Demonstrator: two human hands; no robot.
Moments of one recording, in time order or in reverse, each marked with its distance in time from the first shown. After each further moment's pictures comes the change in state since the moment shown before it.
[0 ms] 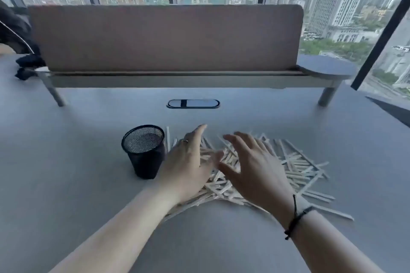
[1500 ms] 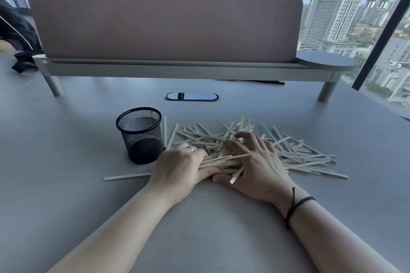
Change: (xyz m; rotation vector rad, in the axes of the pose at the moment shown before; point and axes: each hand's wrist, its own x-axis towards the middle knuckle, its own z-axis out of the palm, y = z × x) left_hand -0.016 -0.059 0.068 0.385 0.221 0.336; right_hand -0.013 0.050 0.062 -0.122 0.060 -0.166
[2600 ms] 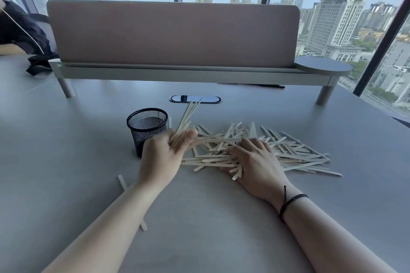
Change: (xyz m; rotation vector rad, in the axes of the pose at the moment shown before) left_hand -0.008 -0.004 -0.044 -0.579 0.362 -0.375; right_hand -0.007 0.007 0.008 -0.039 0.109 -0.096
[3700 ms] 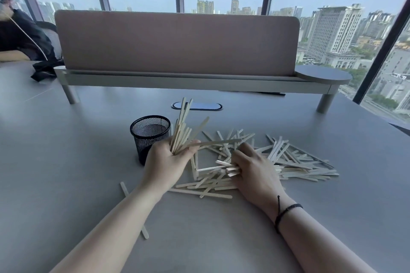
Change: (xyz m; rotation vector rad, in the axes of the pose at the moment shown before) left_hand 0.001 0.004 -0.001 -0.139 -0.061 -0.182; right_hand 0.007 -0.020 -0.003 0.120 0.163 -0.007
